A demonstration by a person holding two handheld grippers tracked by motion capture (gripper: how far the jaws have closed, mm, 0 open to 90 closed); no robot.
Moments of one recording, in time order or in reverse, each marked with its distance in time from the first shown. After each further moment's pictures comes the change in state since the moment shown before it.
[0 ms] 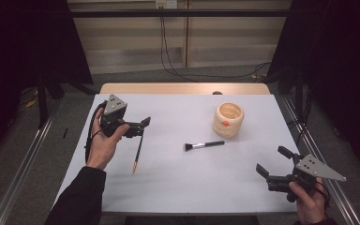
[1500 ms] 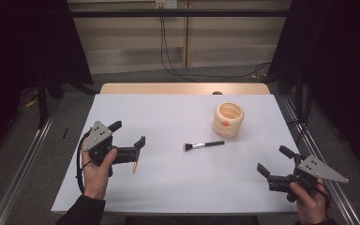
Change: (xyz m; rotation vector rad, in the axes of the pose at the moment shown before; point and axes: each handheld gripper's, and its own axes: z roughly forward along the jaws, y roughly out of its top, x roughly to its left) left arm -0.030 -0.044 -0.054 -0.235 -0.050 -0.056; right arm 0.000 0.001 -0.003 -0.020 -0.010 0.005
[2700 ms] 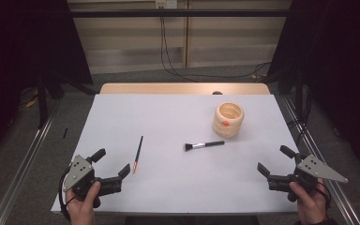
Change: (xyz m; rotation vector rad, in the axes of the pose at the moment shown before) left arm -0.013 -0.057 -0.063 -0.027 0.063 -0.060; right arm 0.000 0.001 0.001 0.009 -0.017 -0.012
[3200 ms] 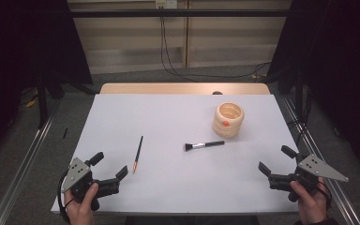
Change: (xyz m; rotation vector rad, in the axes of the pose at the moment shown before) left arm 0.008 -0.016 -0.004 0.008 0.012 -0.043; right arm -0.004 -0.002 0.000 0.011 -0.017 0.013
